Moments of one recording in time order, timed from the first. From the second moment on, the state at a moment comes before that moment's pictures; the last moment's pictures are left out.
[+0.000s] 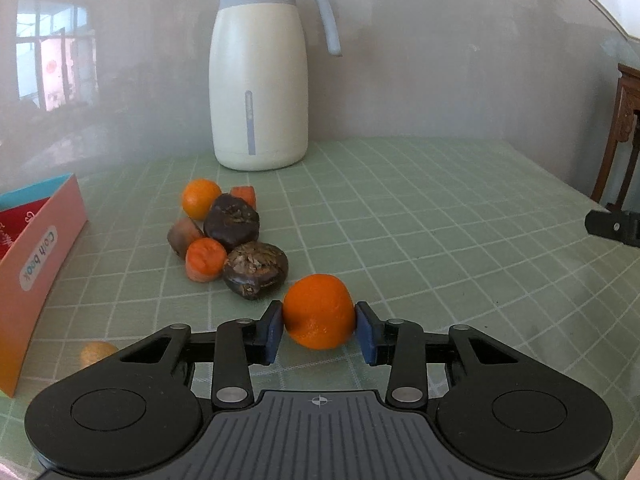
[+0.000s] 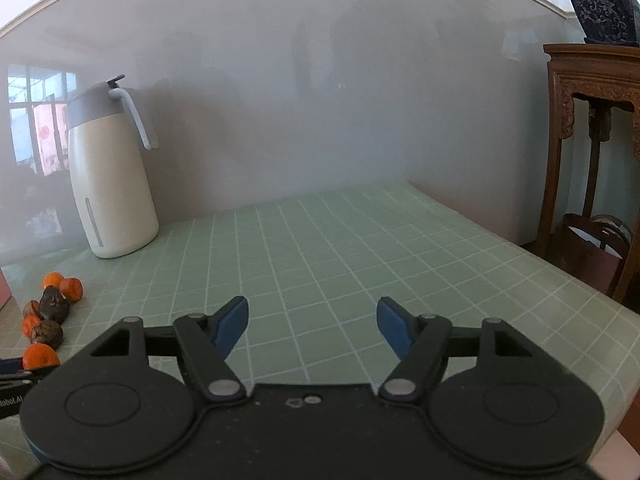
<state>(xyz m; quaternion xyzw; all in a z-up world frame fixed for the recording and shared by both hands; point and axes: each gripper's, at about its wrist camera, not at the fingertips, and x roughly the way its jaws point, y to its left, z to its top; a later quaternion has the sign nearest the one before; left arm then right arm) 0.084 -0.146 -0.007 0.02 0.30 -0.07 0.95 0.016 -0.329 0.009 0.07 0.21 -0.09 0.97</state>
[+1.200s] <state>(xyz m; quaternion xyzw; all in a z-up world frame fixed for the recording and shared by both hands) 0.039 0.018 0.048 -0.02 0.21 0.05 0.98 0.040 -0.247 0.013 0.04 0.23 -0.03 0.97</state>
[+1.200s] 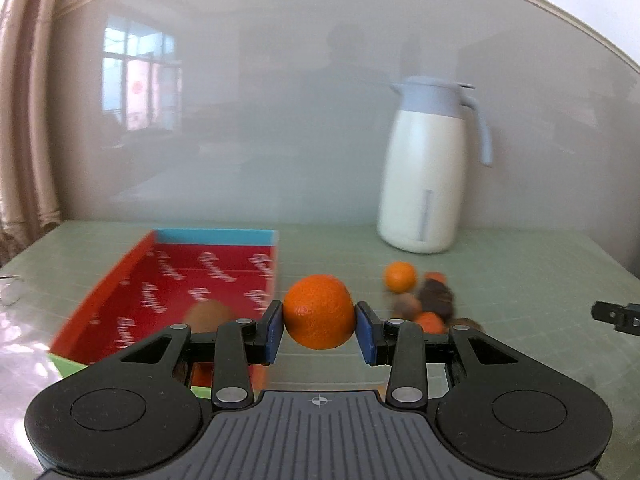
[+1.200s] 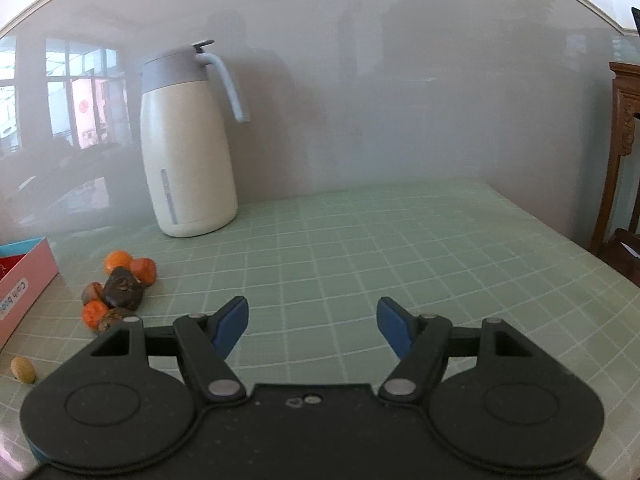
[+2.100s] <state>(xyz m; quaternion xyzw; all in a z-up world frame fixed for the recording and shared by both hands) 0.044 0.057 0.027 -0.01 0.22 0.13 0.97 0.043 -0.239 0.013 0.04 0.23 -0.02 0.97</state>
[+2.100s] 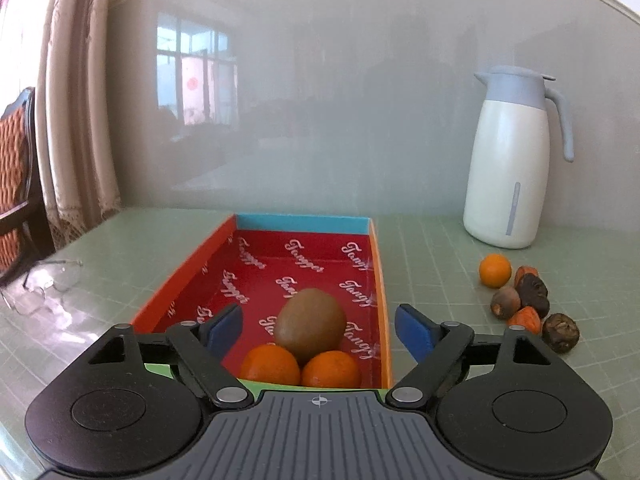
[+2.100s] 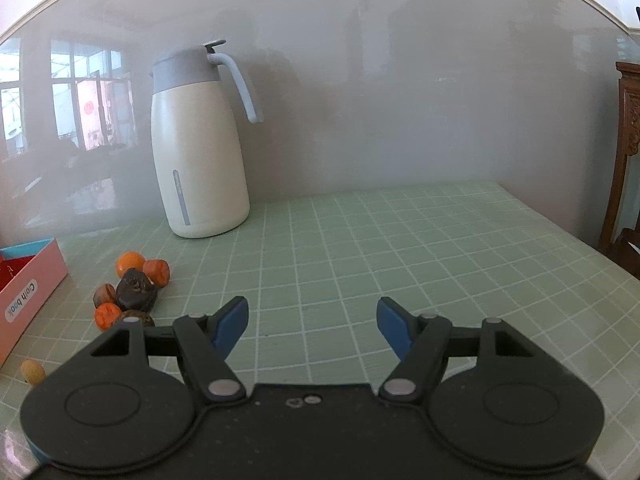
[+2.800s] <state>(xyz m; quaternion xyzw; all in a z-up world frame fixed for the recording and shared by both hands) 0.024 0.104 0.032 -0.01 0.21 0.20 0.96 0.041 -0.225 0.014 0.04 0.23 0.00 0.97</state>
